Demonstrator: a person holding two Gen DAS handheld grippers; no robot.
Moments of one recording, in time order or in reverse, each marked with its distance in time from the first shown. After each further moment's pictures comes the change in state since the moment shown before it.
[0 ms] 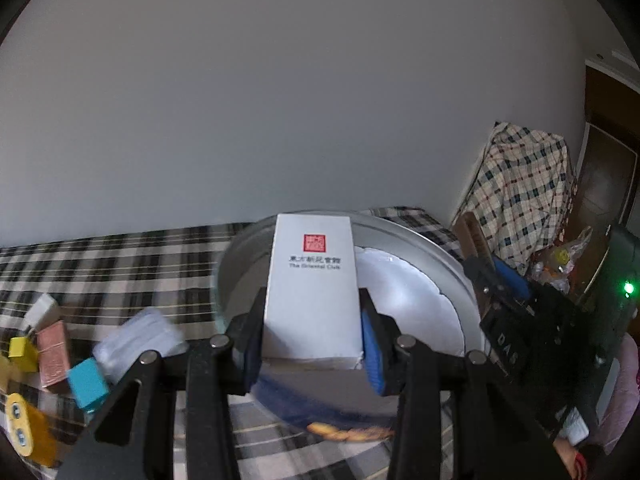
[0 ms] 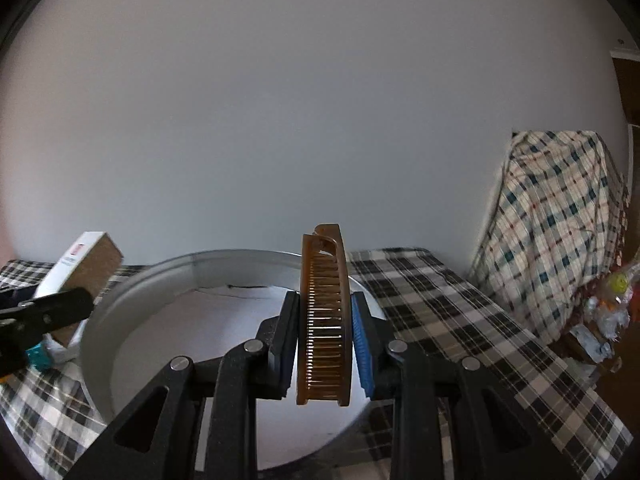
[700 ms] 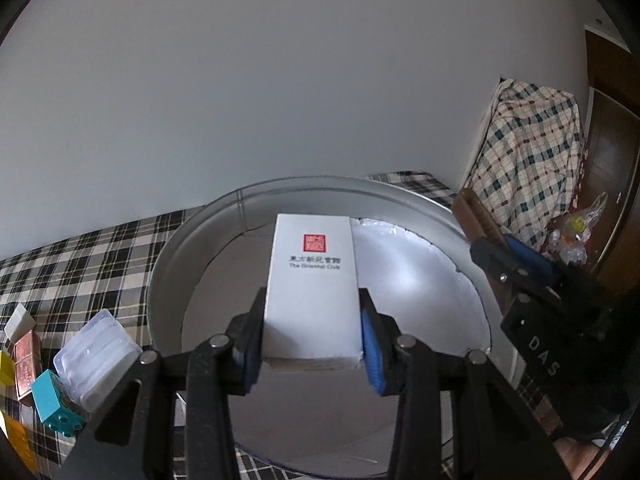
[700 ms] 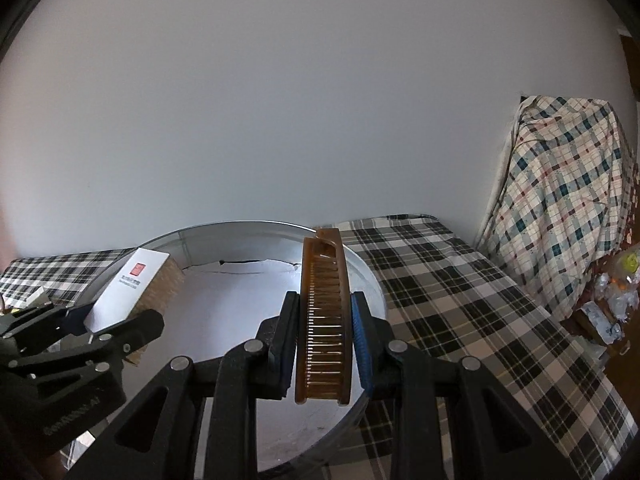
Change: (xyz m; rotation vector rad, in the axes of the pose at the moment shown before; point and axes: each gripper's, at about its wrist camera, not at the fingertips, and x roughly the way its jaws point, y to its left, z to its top) left arm 0.053 -0.026 -0.013 0.079 0.084 0.051; right arm 0.026 -0.010 -0.005 0.034 0.113 0.044
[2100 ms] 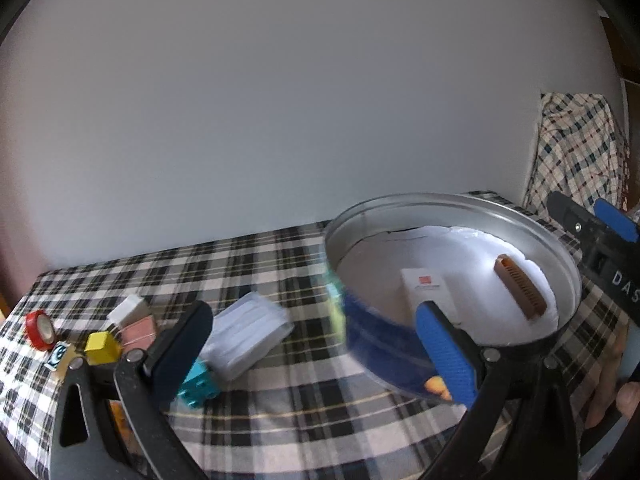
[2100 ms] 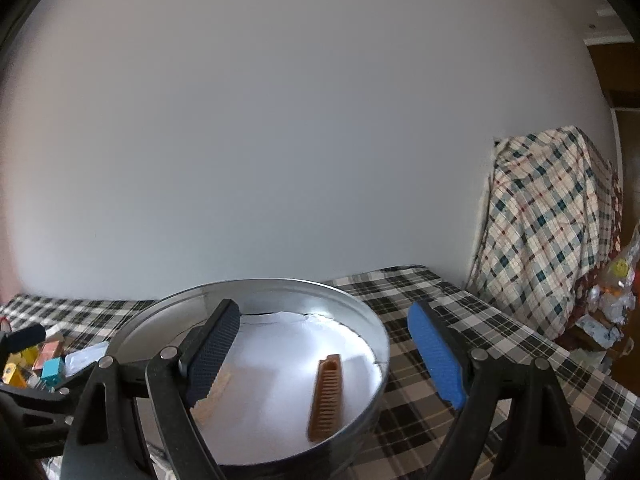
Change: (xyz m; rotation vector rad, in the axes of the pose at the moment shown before) left arm -0.079 0.058 -0.042 0.008 -0.153 0.273; right arm -0.052 0.022 -0.007 0.036 -0.243 -0.034
